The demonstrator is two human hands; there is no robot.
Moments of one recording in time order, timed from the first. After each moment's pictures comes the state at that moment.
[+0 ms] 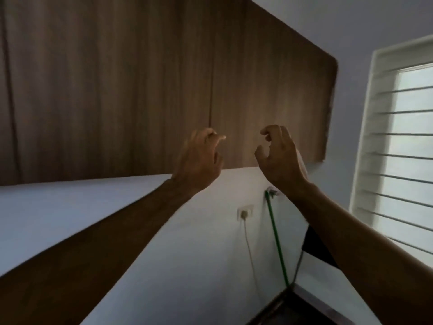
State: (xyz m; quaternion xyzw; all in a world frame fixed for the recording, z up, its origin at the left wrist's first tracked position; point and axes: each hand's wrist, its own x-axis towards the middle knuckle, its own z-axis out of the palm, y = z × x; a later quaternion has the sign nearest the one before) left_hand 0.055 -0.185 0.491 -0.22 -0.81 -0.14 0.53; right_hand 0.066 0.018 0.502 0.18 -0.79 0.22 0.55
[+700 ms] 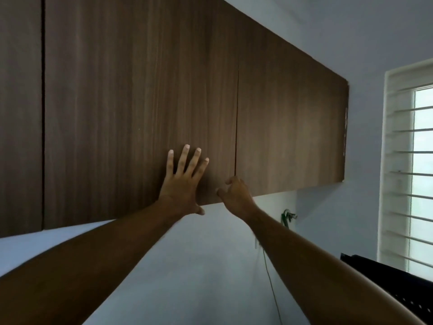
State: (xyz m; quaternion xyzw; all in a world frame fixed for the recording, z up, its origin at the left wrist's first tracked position) left_hand -0.030 -0.316 0.498 -0.07 -0.88 0.21 0.43; right_hand -0.049 -0.139 0.480 0.12 -0.87 0.39 0.27
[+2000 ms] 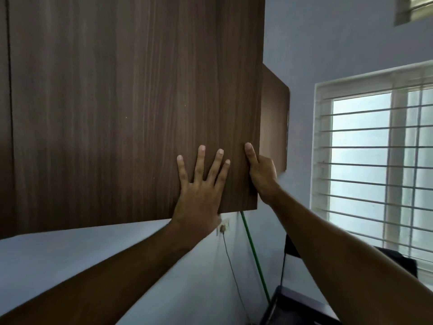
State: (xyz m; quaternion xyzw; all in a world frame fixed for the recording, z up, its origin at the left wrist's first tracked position) left_hand 0.075 -0.263 0.474 -0.23 -0.83 0.10 0.49; right_hand 0.055 -0.081 0.518 0.05 -0.73 0.55 0.40
